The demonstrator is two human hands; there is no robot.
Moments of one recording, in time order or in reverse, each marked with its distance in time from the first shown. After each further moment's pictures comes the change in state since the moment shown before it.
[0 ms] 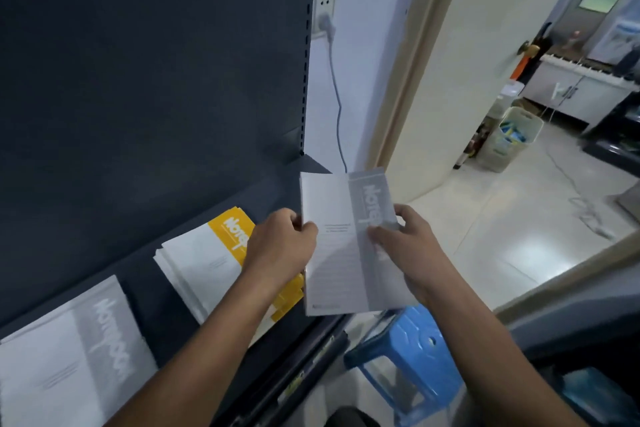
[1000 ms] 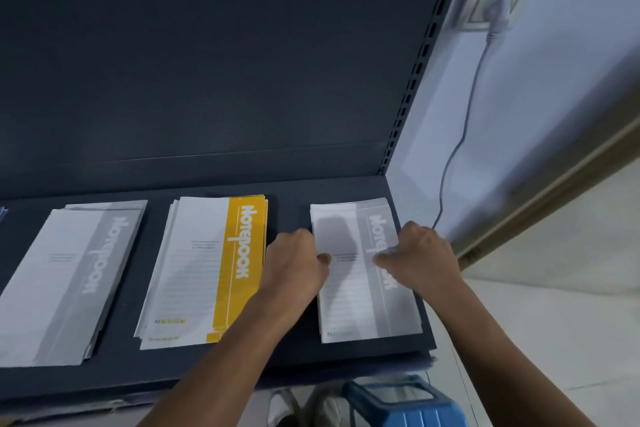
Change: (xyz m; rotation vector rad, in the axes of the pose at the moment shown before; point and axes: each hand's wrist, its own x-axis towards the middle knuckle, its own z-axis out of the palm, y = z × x) left_hand 0.093 0.021 0.091 0.199 0.332 -0.501; right_hand 0.231 -0.008 0.029 -1.117 -0.499 -0.442
